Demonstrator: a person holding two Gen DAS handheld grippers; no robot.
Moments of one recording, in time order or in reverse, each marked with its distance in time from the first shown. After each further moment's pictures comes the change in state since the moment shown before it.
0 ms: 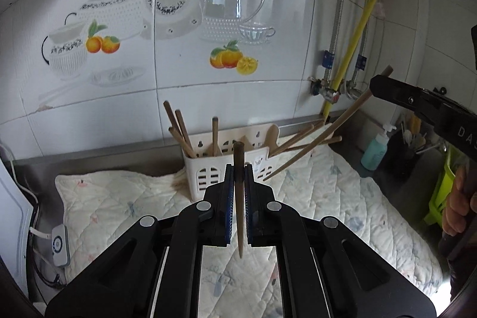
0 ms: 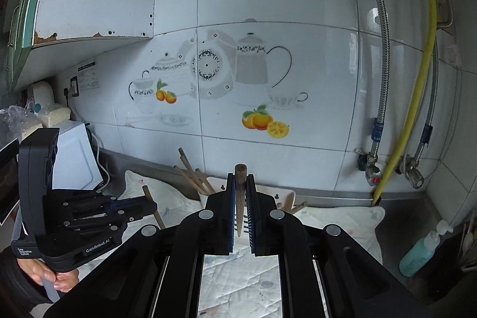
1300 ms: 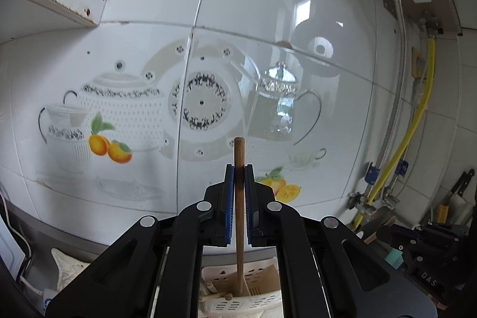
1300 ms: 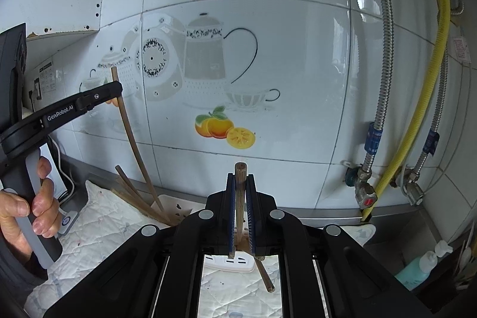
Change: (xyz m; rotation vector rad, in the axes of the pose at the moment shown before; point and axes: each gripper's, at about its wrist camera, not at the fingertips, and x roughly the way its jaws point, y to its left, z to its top) left arm 0.048 0.042 0.108 -0.114 -0.329 0.094; right arm 0.089 -0.046 0.013 0.027 0.053 -0.085
